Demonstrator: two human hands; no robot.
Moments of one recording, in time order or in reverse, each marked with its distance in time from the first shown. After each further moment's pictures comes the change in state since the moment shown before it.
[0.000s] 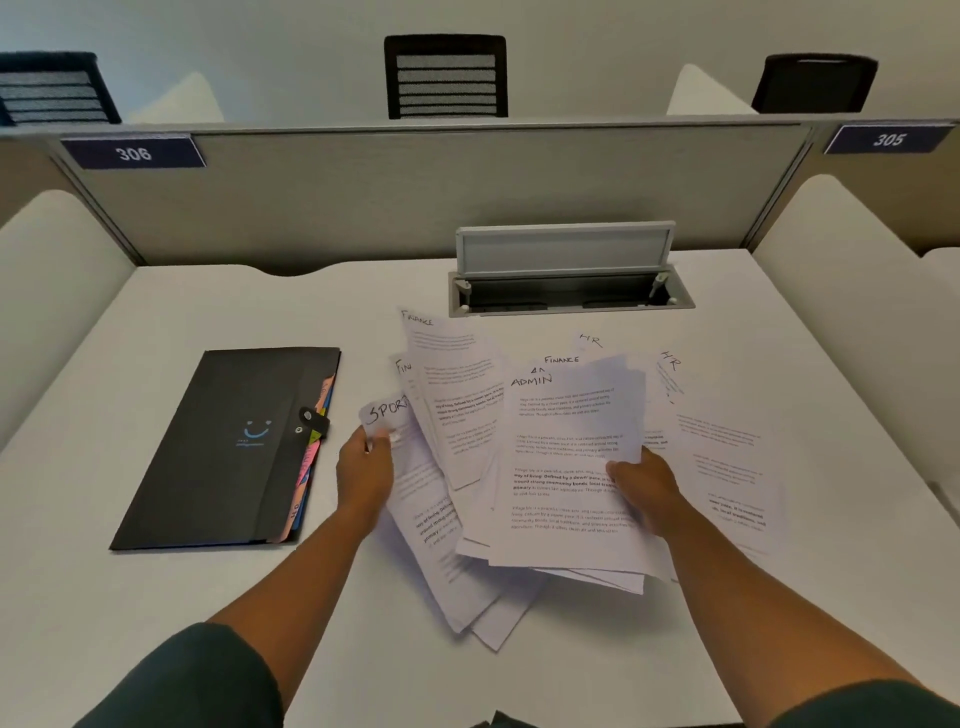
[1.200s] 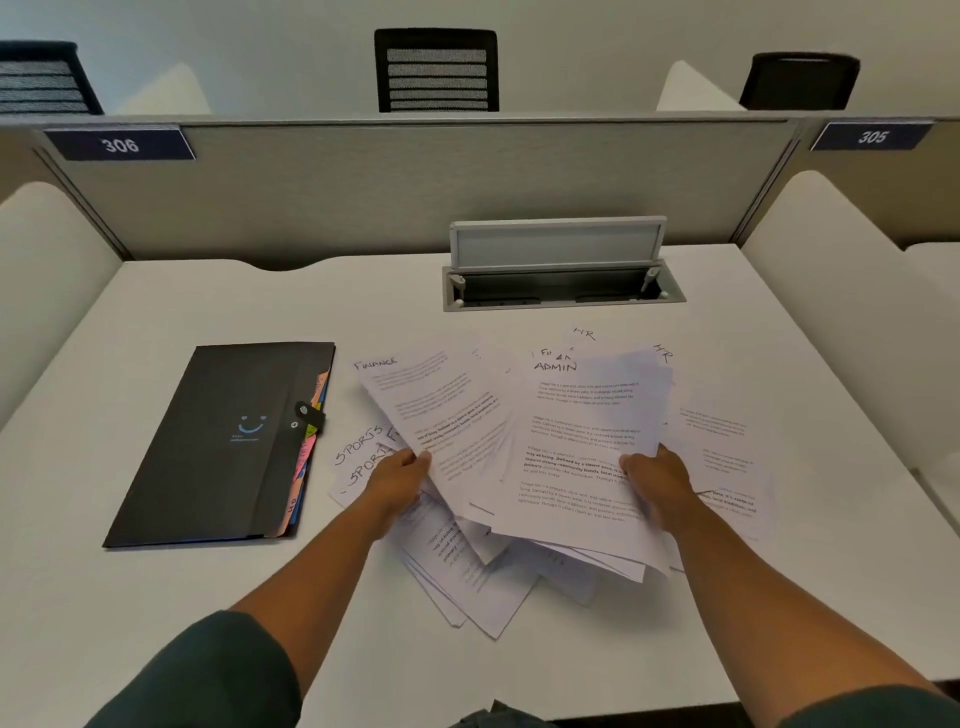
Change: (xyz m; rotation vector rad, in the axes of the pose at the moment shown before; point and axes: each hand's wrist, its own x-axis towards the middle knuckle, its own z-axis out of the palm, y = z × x) left_hand -0.004 -0.017 0.015 0.119 -0.364 -0.242; right_hand -0.005 0.004 -0.010 0.142 0.108 0.056
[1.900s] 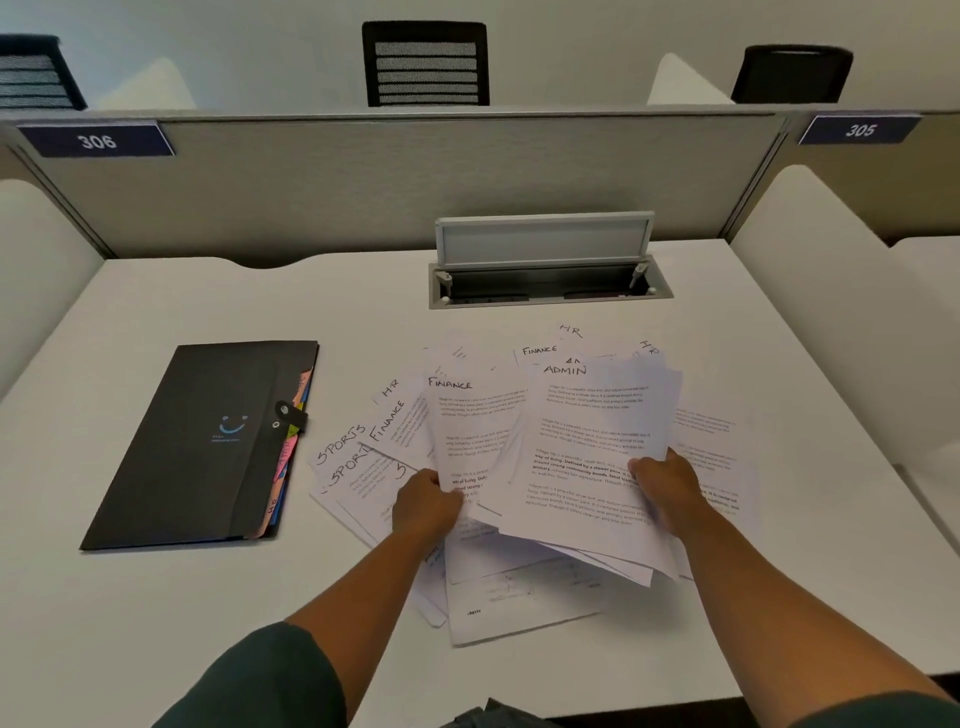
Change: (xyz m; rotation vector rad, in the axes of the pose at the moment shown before) left_hand -0.012 -0.018 0.069 0.400 0.128 0.082; right_hand 0.004 0.006 -0.029 -0.026 0.048 0.013
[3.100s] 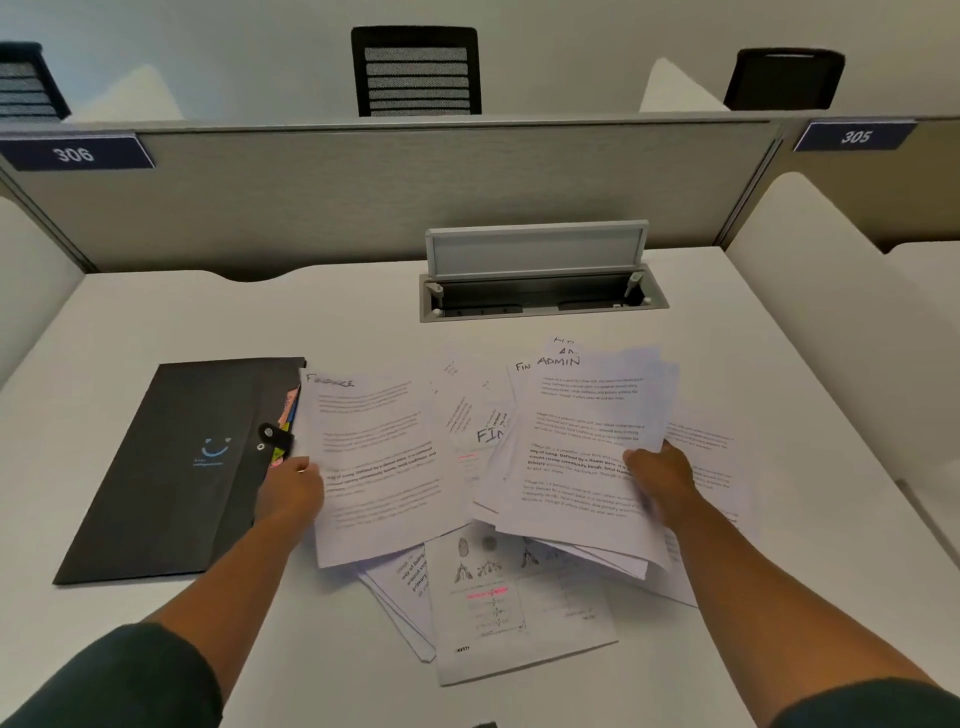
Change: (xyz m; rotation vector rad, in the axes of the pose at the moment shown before) left_hand 0.062 -0.036 -0.121 0.054 0.348 -0.162; right_hand 0.029 -0.023 0.005 0.068 0.024 -0.021
